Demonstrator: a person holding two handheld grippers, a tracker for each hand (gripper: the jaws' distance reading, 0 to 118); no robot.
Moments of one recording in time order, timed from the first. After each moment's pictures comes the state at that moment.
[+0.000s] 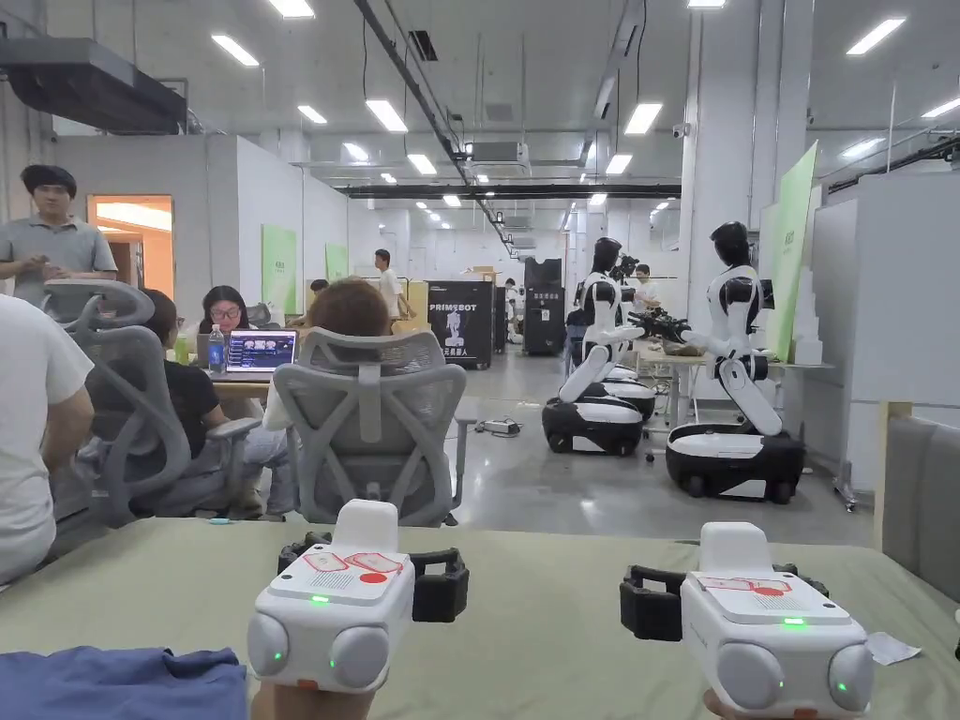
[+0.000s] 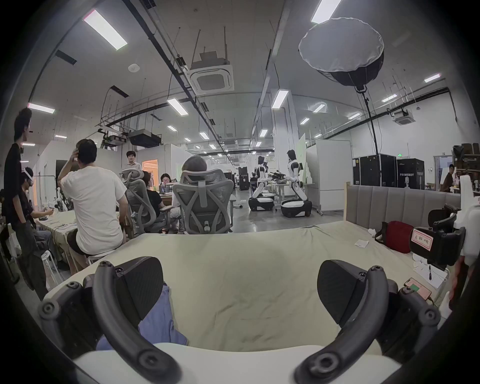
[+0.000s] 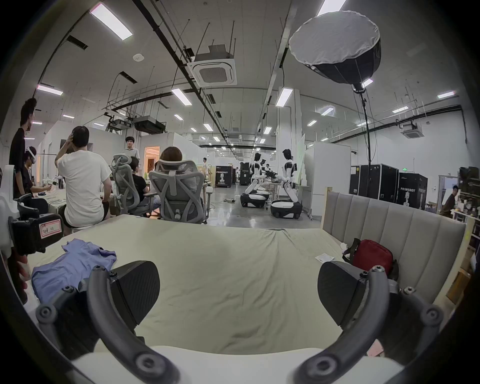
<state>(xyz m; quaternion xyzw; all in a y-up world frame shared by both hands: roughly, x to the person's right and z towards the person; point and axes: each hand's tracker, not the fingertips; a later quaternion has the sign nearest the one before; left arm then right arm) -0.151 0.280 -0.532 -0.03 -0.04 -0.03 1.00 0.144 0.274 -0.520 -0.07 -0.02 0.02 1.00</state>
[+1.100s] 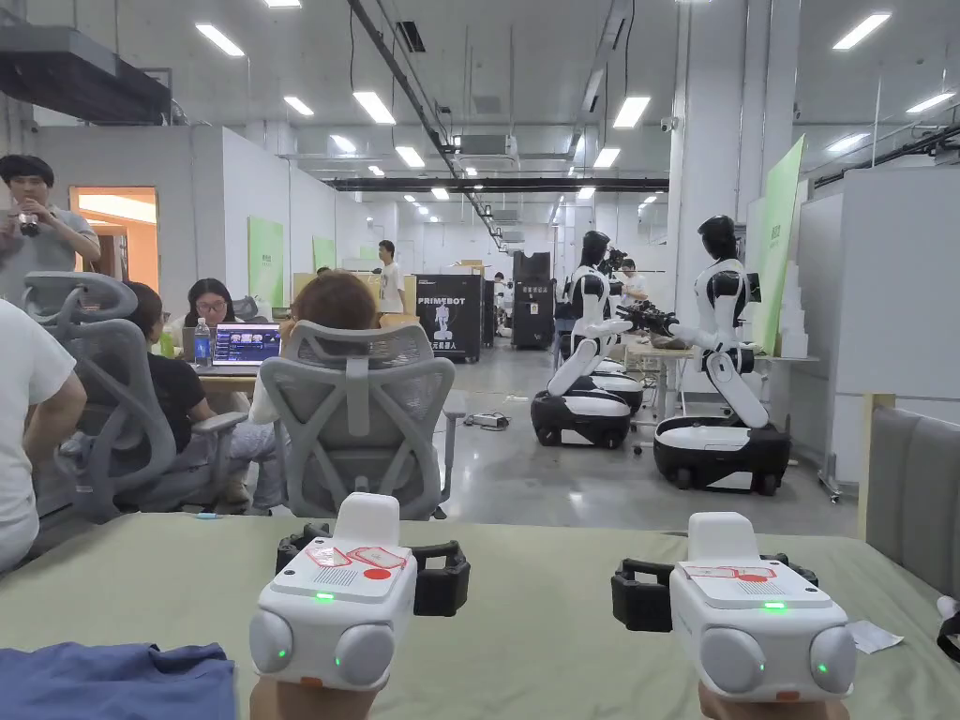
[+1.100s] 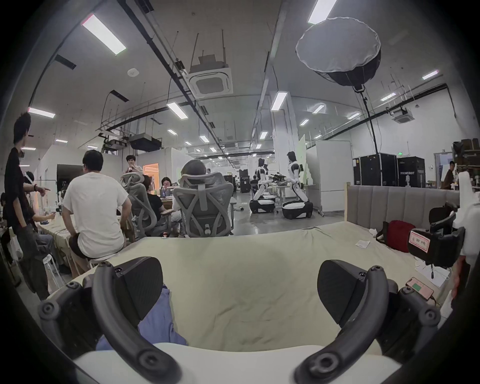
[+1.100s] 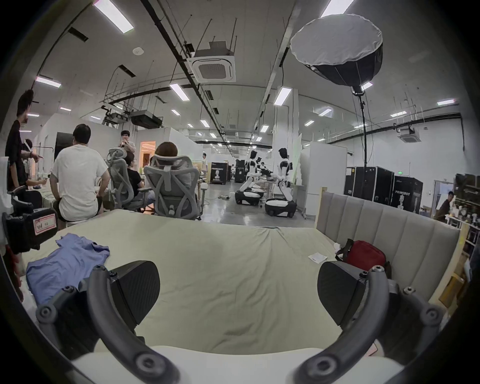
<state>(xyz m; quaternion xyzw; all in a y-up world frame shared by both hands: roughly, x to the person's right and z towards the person) -0.140 0.279 -0.532 -0.02 -0.04 -0.04 1.00 0.142 0.276 -0.520 -0.08 -0.03 0.04 1.00</state>
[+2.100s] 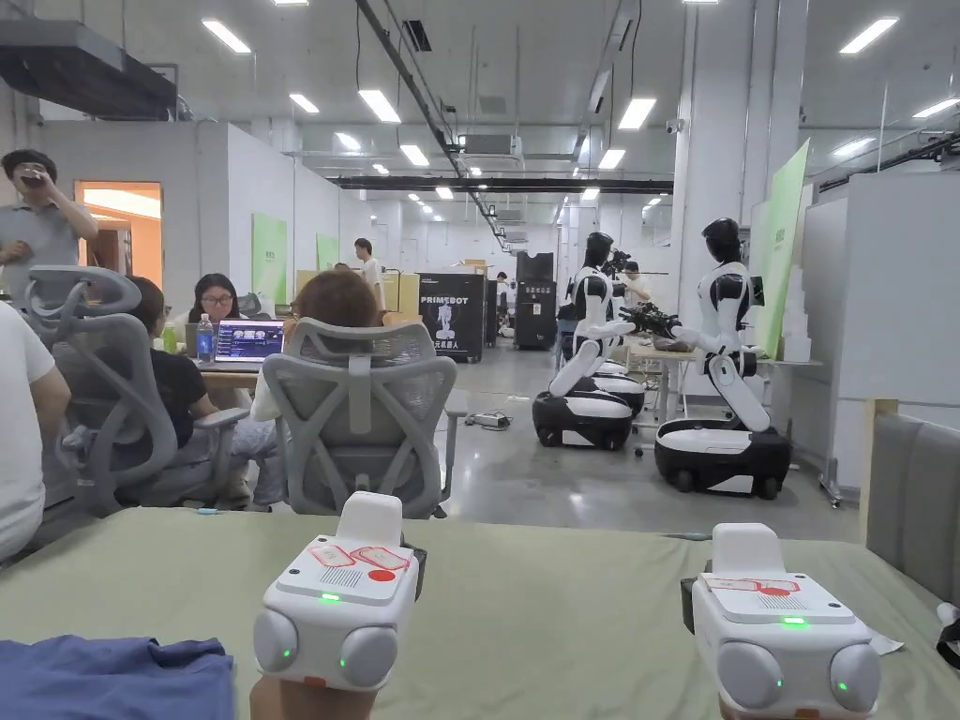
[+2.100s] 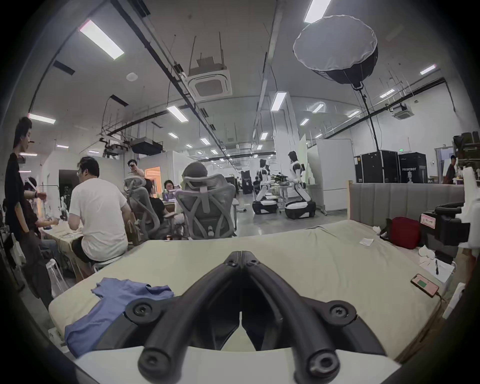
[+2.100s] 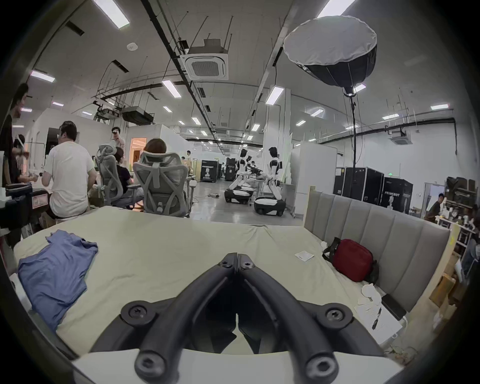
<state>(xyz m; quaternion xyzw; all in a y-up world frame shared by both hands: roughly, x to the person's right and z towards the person) -0.140 0.274 -0.532 -0.02 -0.03 -0.06 1.00 0.159 0.272 -0.509 -0.08 -0.07 0.05 0.99</state>
